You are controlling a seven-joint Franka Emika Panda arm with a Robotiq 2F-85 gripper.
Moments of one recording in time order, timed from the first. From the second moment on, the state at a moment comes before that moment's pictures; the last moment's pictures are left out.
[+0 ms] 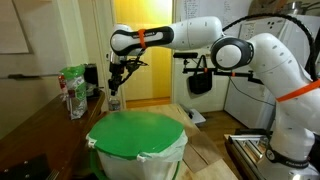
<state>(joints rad) -0.32 0.74 -0.08 -0.98 0.16 1.92 -0.36</state>
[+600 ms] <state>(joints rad) -0.29 0.69 -0.09 -0.94 0.12 1.82 -0.32</state>
